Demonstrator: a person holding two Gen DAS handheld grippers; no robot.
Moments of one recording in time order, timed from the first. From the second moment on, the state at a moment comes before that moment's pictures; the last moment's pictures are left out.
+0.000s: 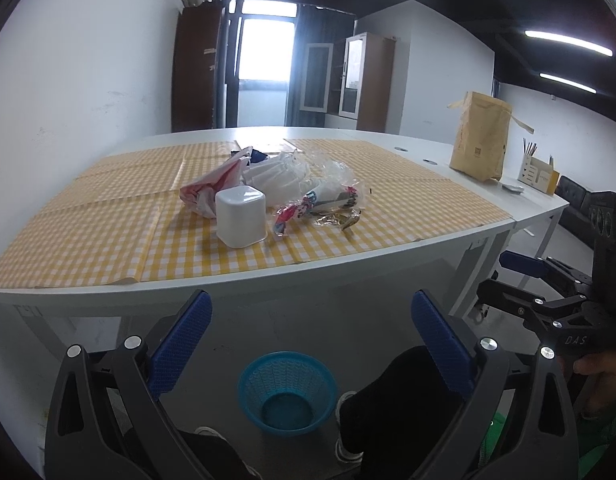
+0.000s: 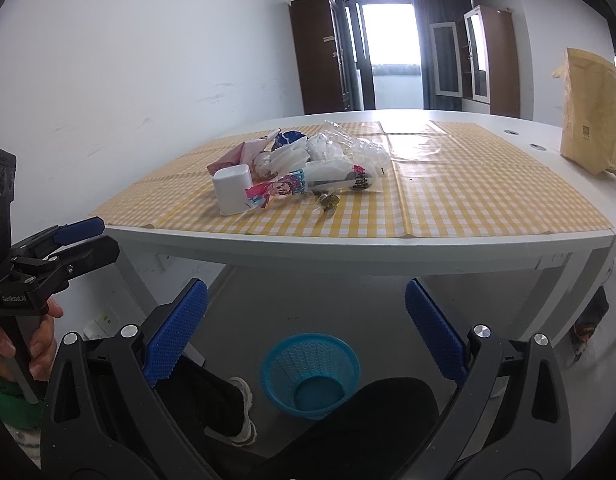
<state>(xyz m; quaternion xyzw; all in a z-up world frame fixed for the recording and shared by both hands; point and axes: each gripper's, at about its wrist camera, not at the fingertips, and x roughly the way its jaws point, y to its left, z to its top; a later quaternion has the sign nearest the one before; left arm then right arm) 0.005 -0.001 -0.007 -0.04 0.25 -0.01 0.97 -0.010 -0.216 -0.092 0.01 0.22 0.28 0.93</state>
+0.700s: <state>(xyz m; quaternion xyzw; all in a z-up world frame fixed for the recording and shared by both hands) 0.012 0.009 -0.014 -0.06 0.26 0.01 0.96 -0.002 -0.215 -0.099 0.02 0.23 0.29 0.93</state>
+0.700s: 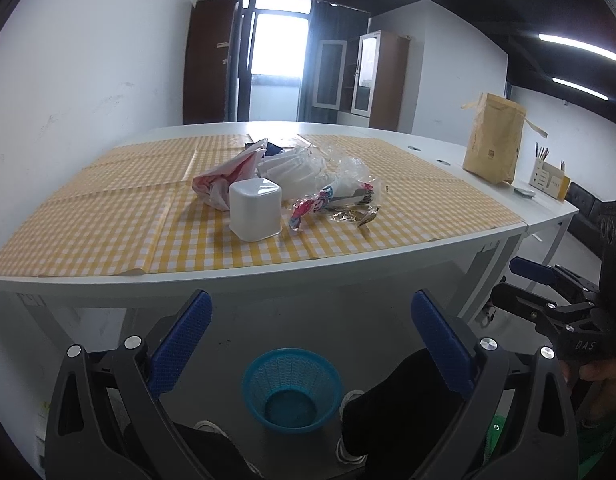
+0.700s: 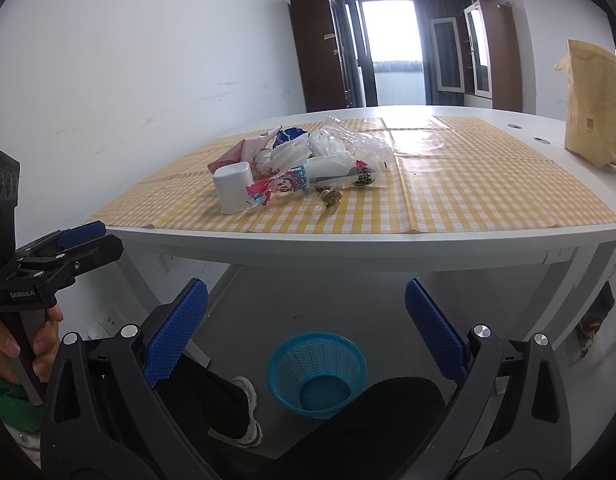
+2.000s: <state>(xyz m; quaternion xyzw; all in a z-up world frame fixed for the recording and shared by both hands) 0.170 0.083 -0.015 -0.12 0.31 0.07 0.94 0.206 -0.194 -0.082 -0.02 0.28 0.31 0.91</state>
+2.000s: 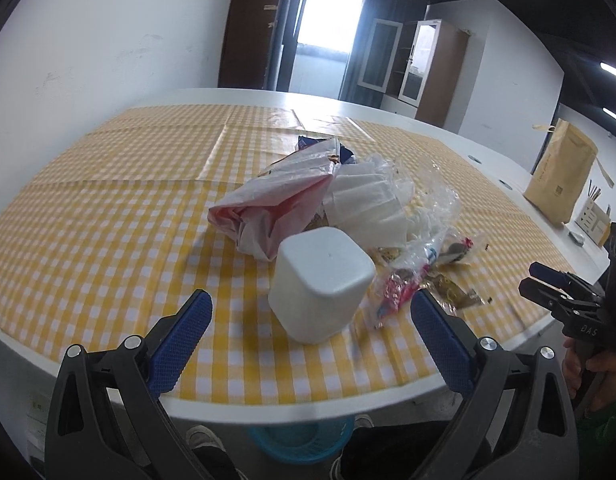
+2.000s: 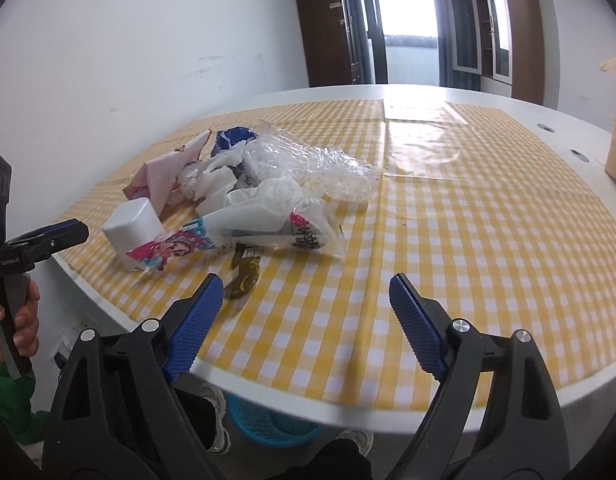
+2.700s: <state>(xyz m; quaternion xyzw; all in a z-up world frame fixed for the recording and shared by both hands) 0.233 0.087 -0.030 -0.12 0.35 0.10 0.93 0.276 -0.145 -0.093 -0.09 0.33 0.32 0.88</state>
